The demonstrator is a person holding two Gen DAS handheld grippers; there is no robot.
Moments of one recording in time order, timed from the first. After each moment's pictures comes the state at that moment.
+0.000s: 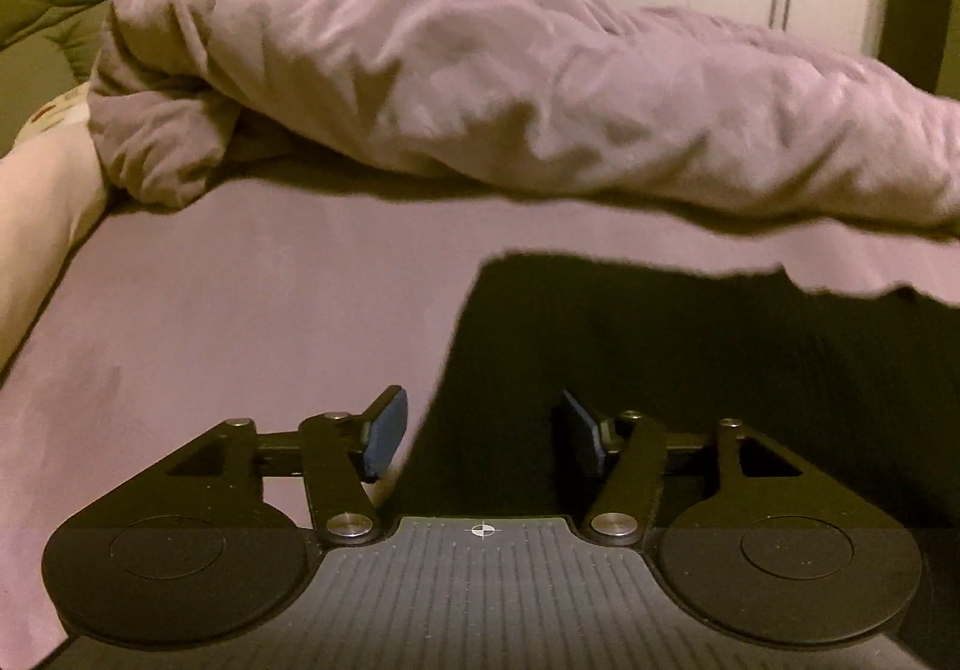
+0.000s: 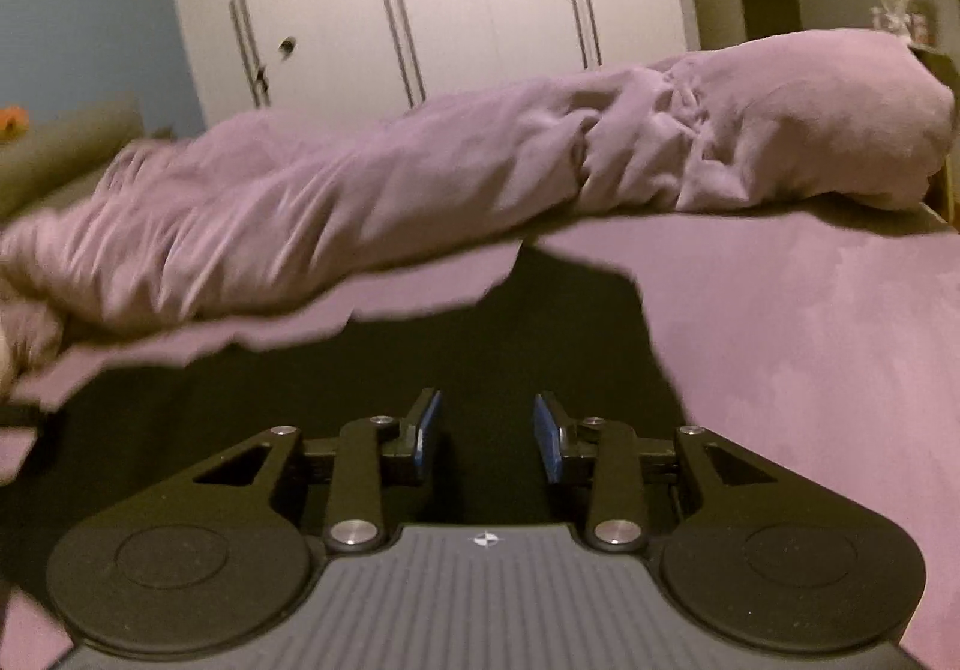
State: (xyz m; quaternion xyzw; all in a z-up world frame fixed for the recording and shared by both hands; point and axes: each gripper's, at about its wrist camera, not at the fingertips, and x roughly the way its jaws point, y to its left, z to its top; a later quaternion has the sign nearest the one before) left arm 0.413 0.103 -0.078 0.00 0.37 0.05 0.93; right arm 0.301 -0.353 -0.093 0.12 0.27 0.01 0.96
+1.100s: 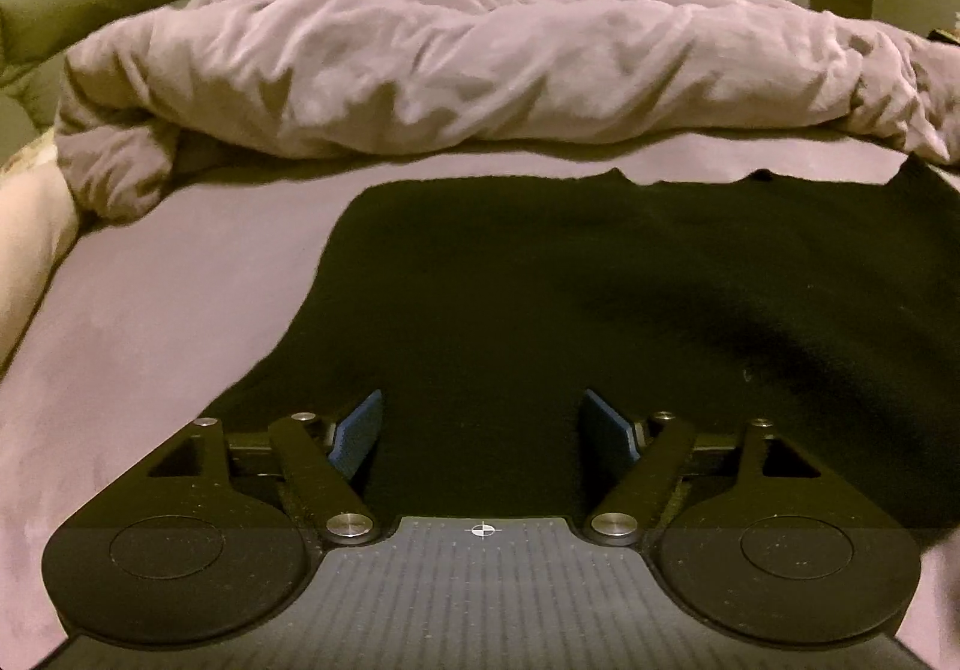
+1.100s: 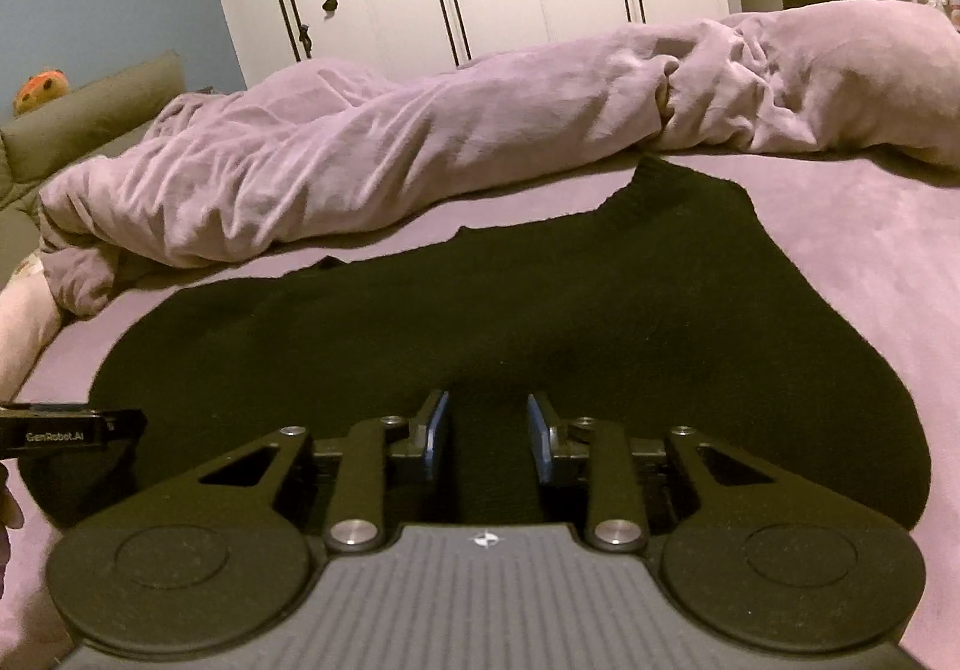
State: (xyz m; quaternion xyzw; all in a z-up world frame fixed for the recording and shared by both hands) left arm 0.333 0.018 -0.080 0.06 0.36 0.01 0.93; right arm 0.287 -0.287 -0.103 0.12 0.30 0.04 0.94
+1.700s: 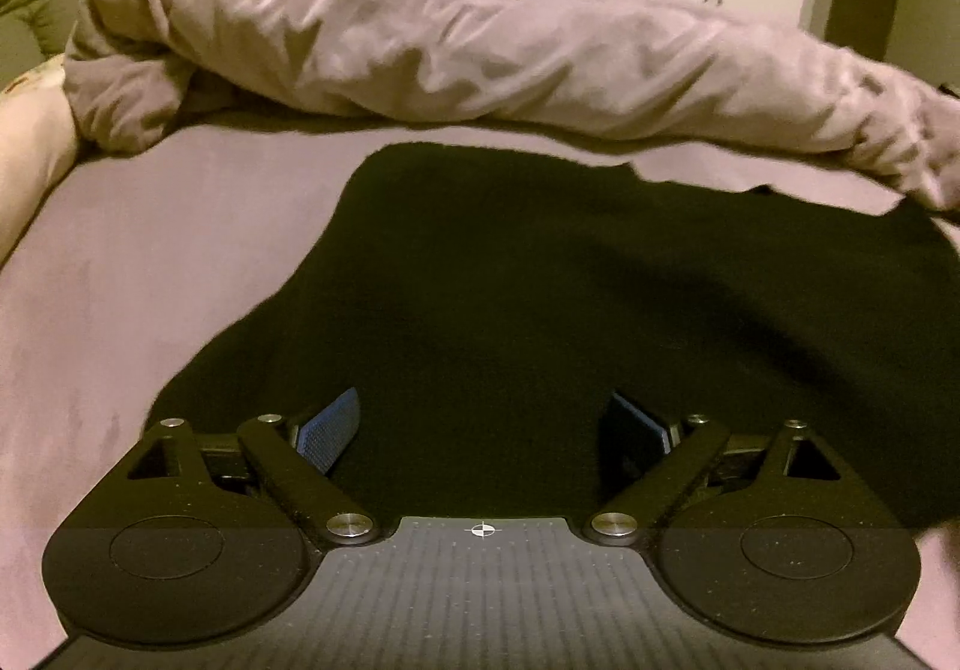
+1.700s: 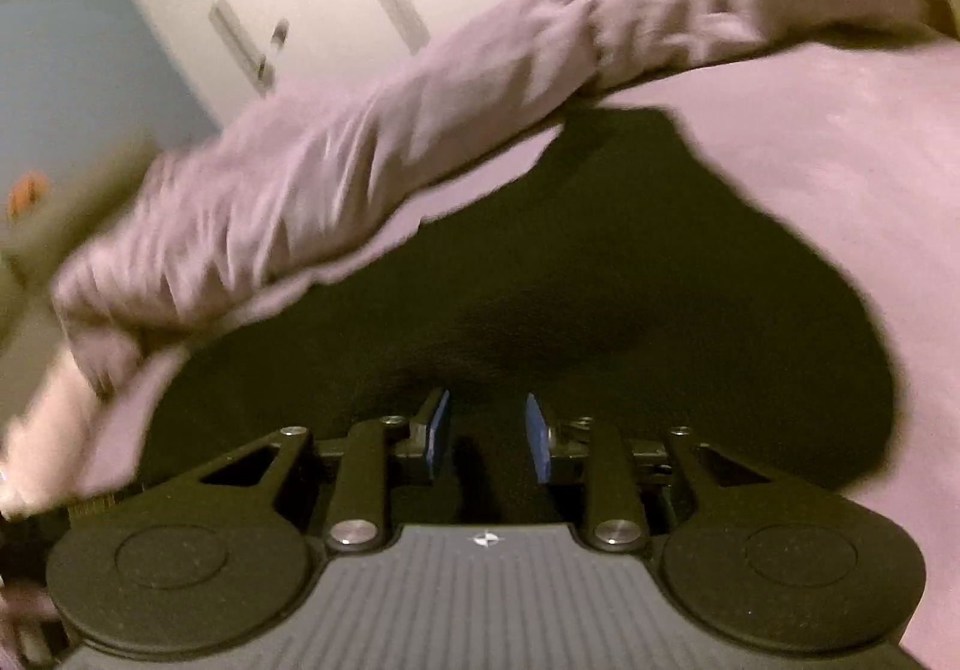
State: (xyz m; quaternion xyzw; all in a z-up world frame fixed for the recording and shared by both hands) left arm 0.312 0.048 -0.078 -0.02 0.38 -0.01 0.93; right arm 0.263 -0.353 -0.110 0.27 0.31 0.04 0.91
